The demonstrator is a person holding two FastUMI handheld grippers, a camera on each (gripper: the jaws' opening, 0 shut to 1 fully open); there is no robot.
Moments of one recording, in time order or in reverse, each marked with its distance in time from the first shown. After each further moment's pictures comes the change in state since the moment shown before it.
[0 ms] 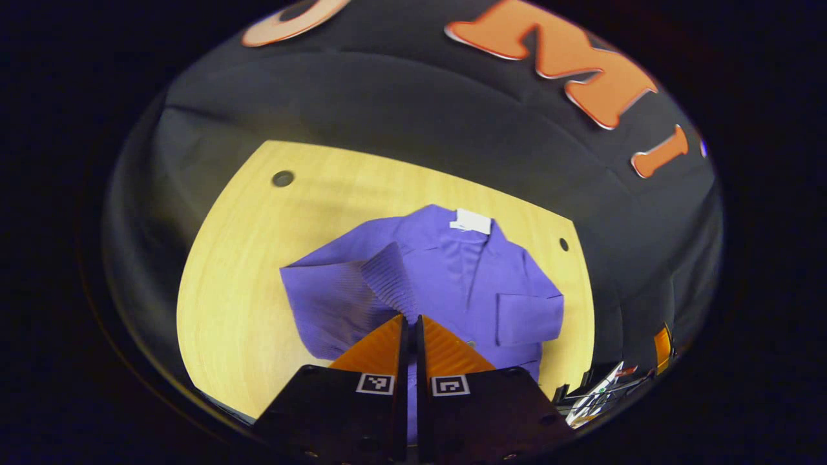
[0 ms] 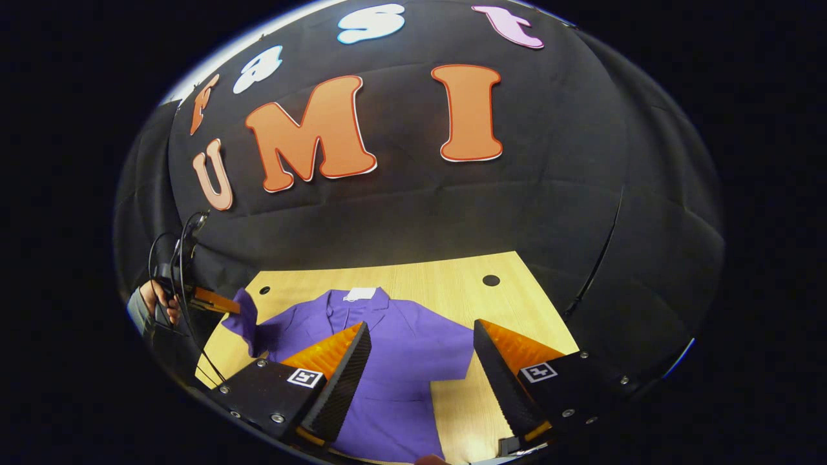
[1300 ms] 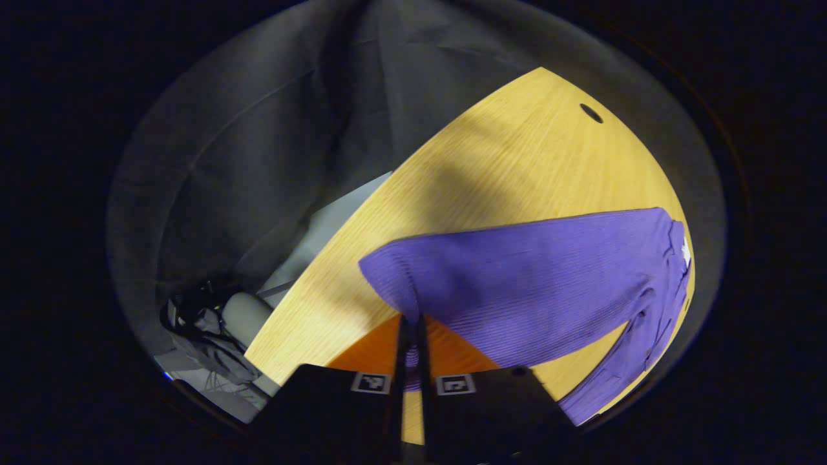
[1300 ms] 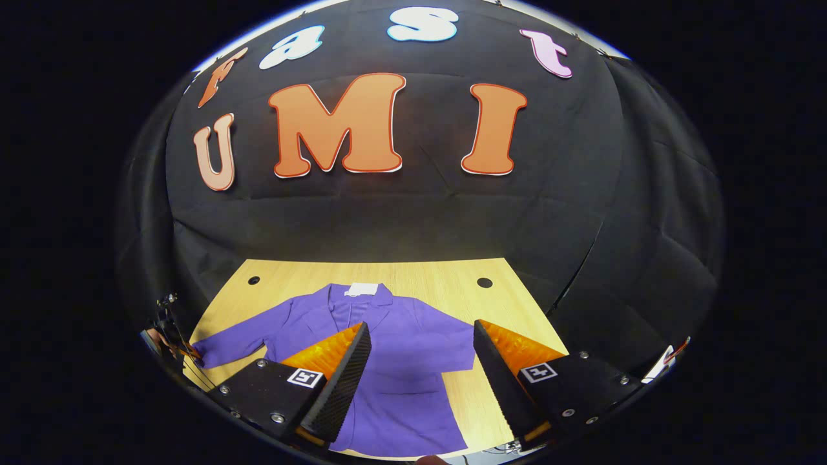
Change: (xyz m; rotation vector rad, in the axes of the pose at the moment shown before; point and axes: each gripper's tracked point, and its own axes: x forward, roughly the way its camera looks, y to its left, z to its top) left arm -0.005 0.413 -0.232 -0.534 0.216 0.470; right arm -0.032 0.082 -0.001 -0.099 0.012 -0.133
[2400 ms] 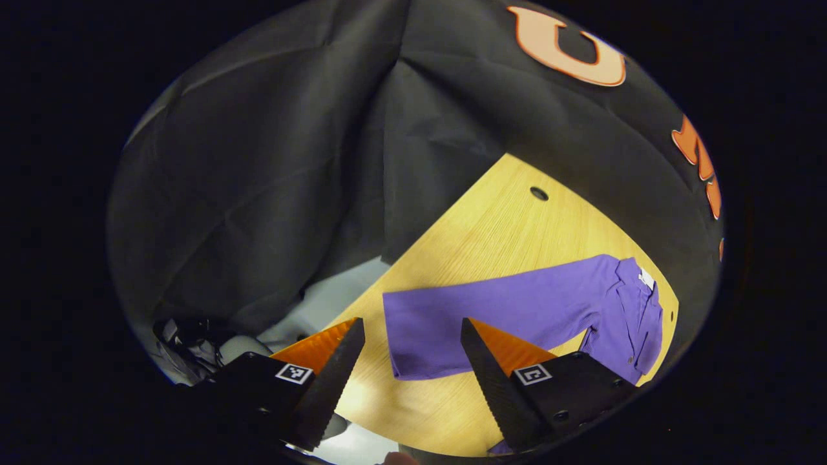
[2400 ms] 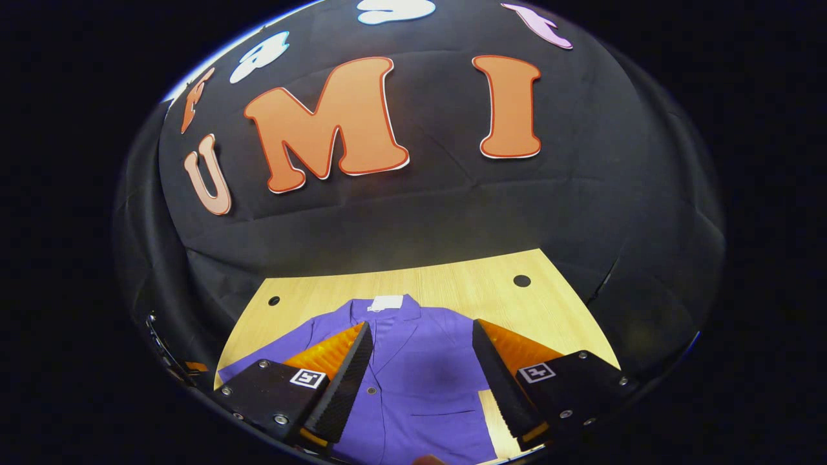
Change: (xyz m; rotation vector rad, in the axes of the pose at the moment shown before) left arm -0.089 0.024 0.009 -0.058 -0.348 -0.082; right arm 0.068 0.030 0.034 0.121 0.018 0.122
